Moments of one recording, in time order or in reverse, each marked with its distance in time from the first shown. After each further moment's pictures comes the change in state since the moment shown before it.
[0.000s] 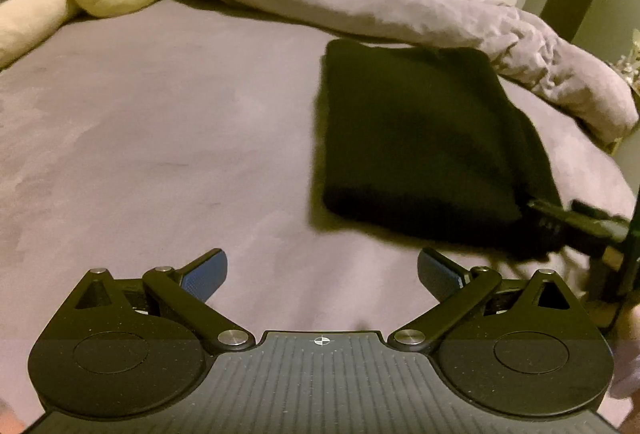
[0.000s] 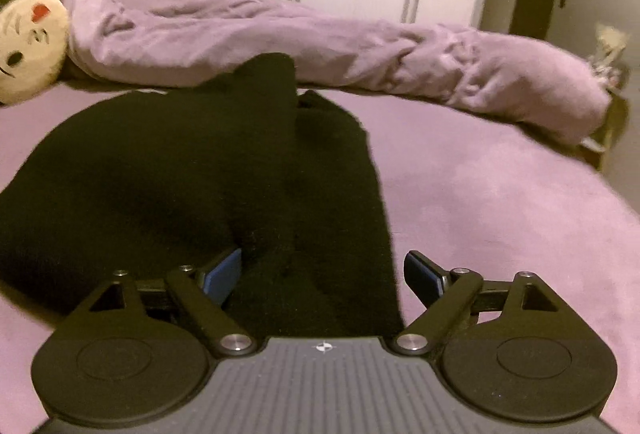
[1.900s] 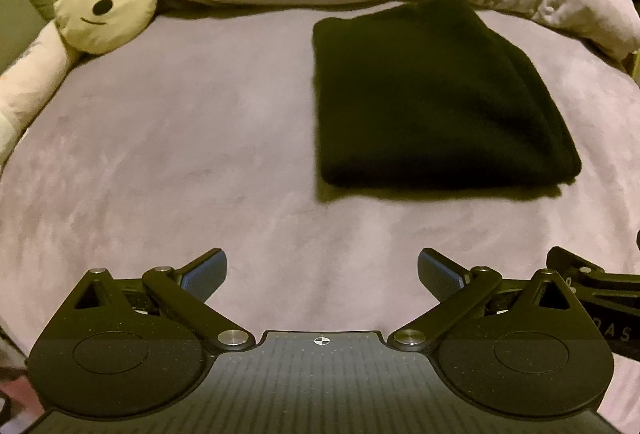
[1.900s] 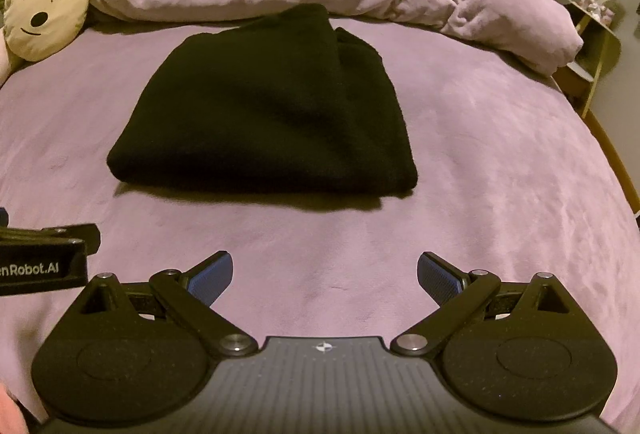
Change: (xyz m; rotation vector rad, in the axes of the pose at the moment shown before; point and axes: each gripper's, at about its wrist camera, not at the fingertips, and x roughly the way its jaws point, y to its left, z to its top) left arm -0.025 -0.042 0.009 0.197 0.122 0.134; right arm -0.136 0.042 0.000 0.048 0.299 0.019
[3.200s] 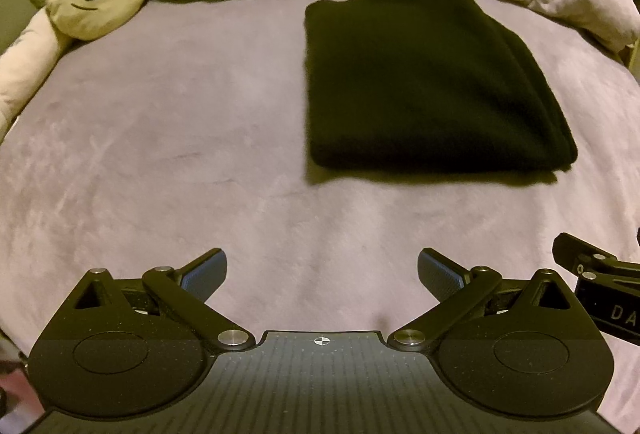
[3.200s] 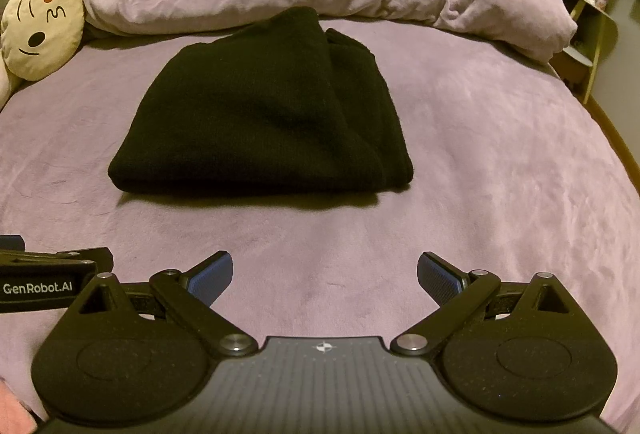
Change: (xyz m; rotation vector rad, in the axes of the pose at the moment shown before) left arm 0.005 -0.001 -0.004 -0.001 0.041 -0.023; right arm -0.004 -0.009 -0.004 0.052 -0.009 0.027
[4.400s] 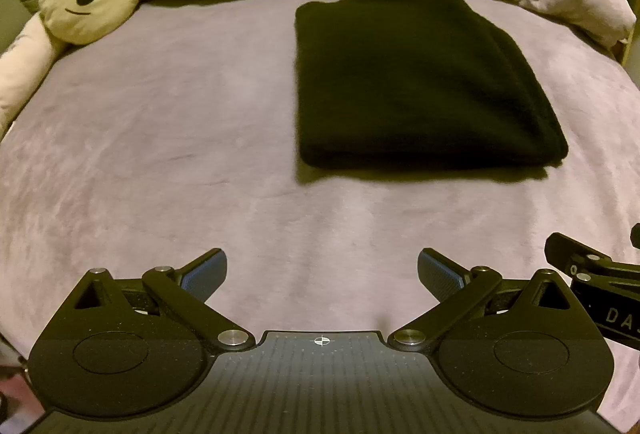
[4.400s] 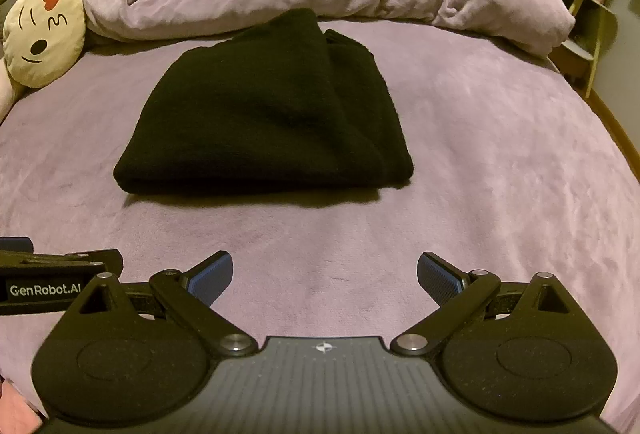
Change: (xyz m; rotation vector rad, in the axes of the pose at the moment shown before) left arm -0.004 -0.005 -0.001 0.015 0.000 -0.013; right arm -0.006 -0.003 -0.004 0.023 -0.008 0.017
